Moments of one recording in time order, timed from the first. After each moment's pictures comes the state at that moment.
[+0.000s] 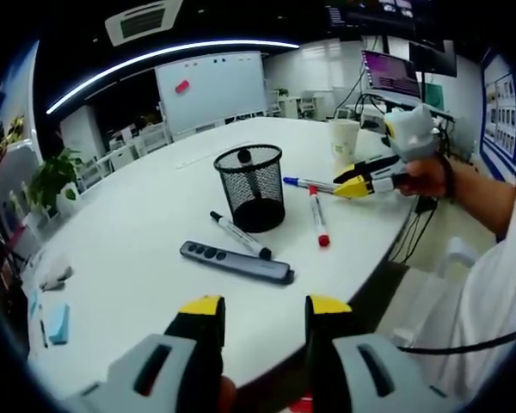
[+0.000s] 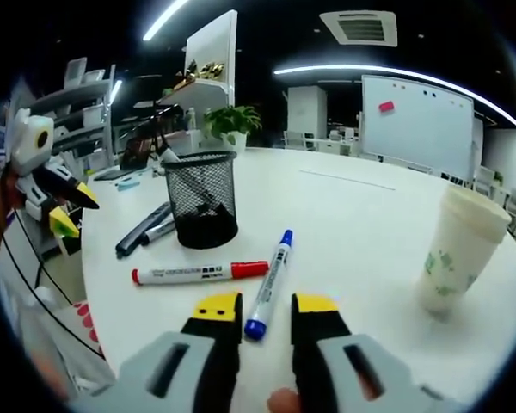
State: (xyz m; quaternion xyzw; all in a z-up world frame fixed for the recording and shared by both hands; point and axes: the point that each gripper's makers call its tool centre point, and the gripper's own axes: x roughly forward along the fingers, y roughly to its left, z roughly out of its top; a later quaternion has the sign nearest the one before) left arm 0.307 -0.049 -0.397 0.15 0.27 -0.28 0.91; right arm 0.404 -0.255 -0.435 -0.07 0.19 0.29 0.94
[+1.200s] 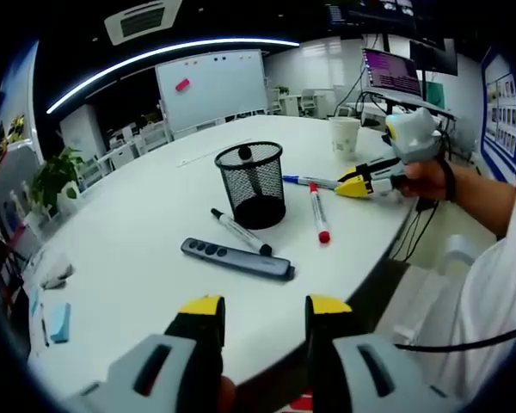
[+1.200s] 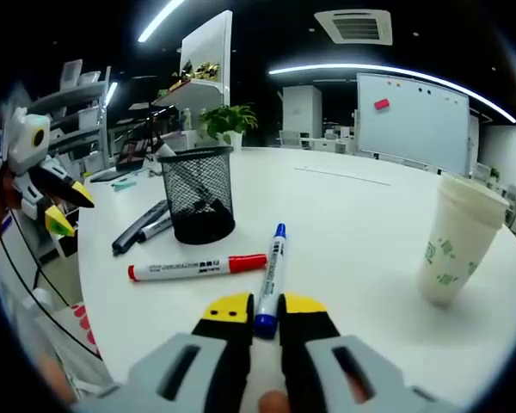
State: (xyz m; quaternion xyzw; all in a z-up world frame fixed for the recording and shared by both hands) left arm 0.305 -0.046 -0.398 0.16 0.28 -0.28 0.91; right arm 0.405 -0.259 -0.442 -0.06 0.19 0.27 0.94
